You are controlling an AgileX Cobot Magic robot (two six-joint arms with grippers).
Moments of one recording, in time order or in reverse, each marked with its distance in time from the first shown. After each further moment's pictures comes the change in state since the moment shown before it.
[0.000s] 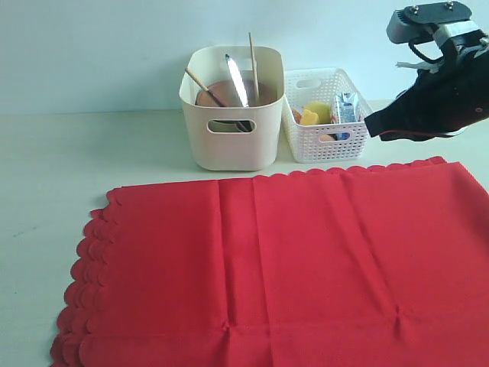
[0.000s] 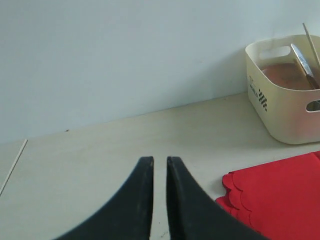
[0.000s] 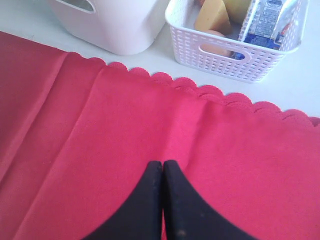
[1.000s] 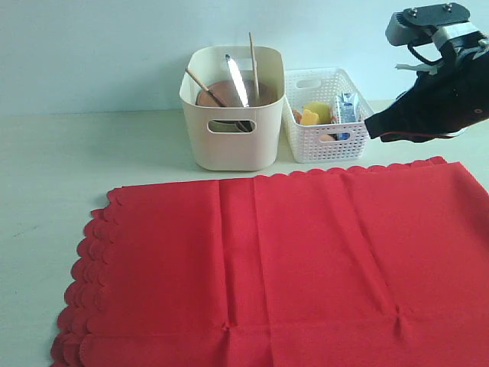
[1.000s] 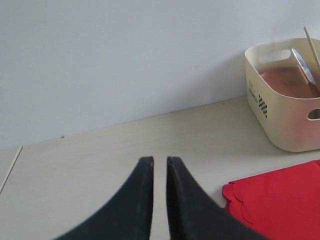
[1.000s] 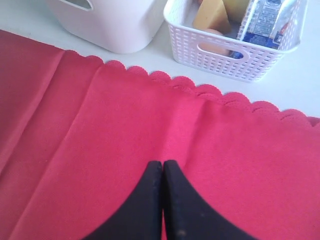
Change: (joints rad) left arm 0.000 0.101 -0.048 0.000 -0.051 0.000; right arm 0.000 0.006 0.000 -0.010 -0.002 0.000
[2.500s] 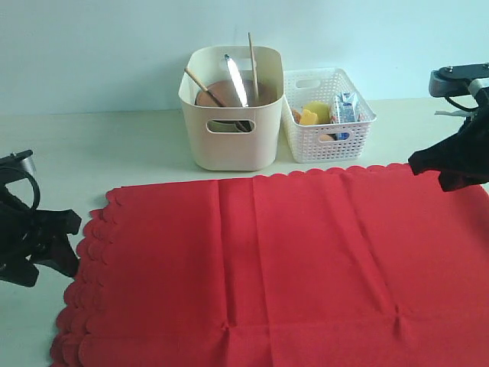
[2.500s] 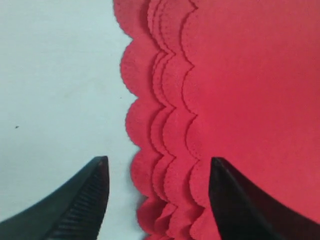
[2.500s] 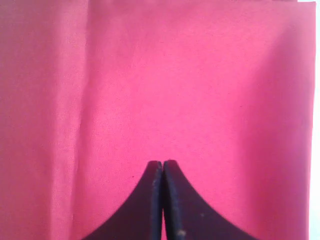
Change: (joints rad) left arm 0.000 0.967 -0.223 -0.604 0.465 0.167; right arm -0.113 0.081 0.040 -0.355 0.093 0.402
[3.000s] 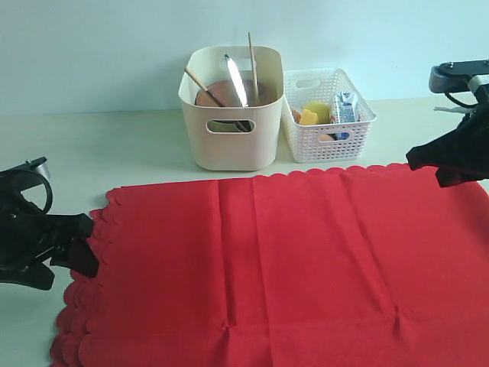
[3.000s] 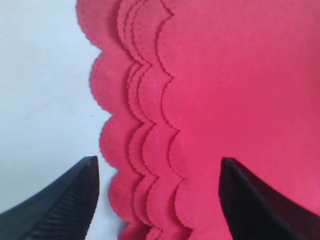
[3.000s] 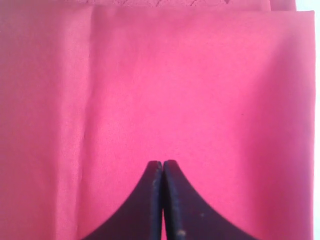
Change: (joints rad) left arm 0.000 0.065 0.008 -0.138 -0.050 0.139; right arm 0.000 0.000 0.000 0.019 -0.025 0.000
